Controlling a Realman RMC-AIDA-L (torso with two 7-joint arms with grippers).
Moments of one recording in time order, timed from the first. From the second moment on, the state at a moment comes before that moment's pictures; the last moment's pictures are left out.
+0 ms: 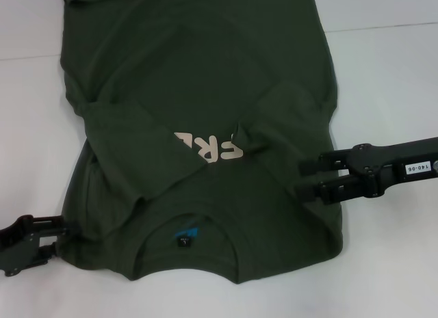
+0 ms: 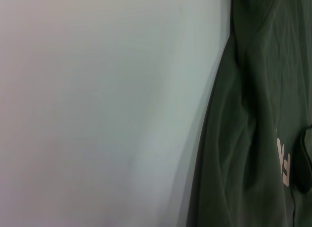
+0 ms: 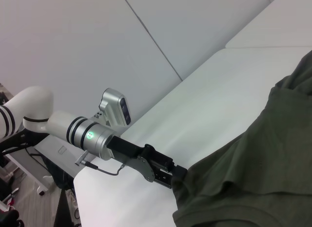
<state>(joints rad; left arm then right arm) -0.46 -2.08 0.40 0.70 2.46 1.54 -2.55 0.51 2.02 -0.65 -0.81 -2.11 -1.87 1.83</state>
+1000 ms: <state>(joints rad) -0.47 -2.08 0.45 0.70 2.46 1.55 -2.54 0.51 2.01 -0.66 -0.81 -2.16 -1.87 1.90</state>
